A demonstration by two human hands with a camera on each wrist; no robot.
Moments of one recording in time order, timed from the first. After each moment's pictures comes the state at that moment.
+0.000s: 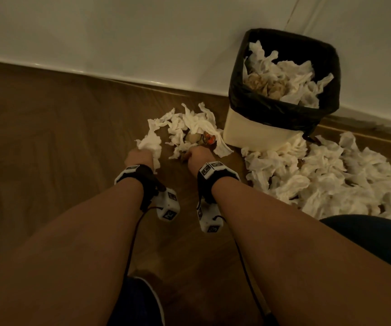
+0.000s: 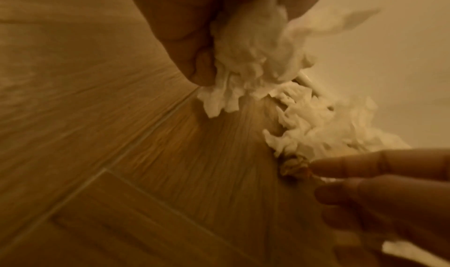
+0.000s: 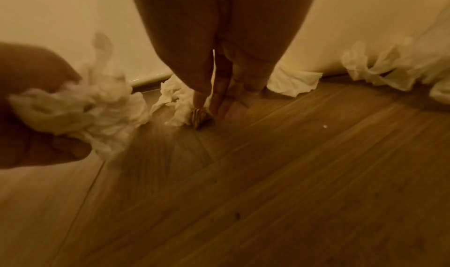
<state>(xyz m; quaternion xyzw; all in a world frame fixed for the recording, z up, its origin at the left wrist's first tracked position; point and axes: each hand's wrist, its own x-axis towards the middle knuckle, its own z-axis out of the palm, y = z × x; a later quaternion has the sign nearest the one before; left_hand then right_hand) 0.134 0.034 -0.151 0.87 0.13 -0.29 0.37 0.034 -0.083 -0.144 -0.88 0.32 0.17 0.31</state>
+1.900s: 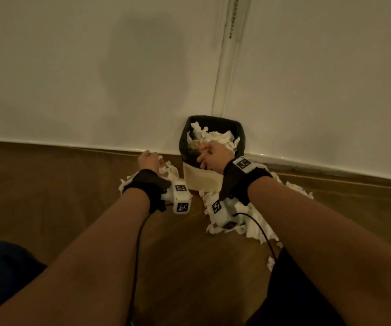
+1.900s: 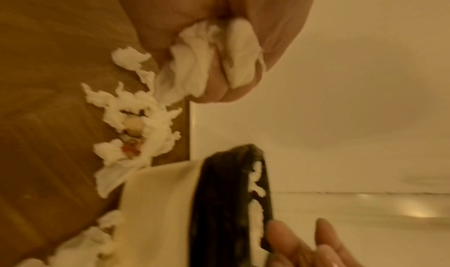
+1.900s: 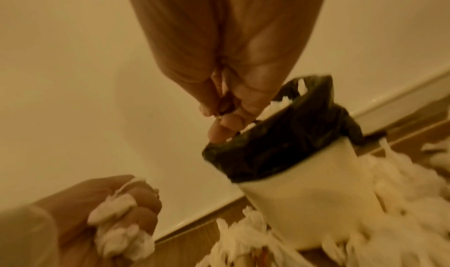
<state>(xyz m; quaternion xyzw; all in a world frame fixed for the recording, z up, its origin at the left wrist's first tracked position) 0.042 -0.032 0.026 0.67 0.05 -0.30 0.68 -0.077 -0.144 0.054 -0.78 0.38 -0.09 0.49</state>
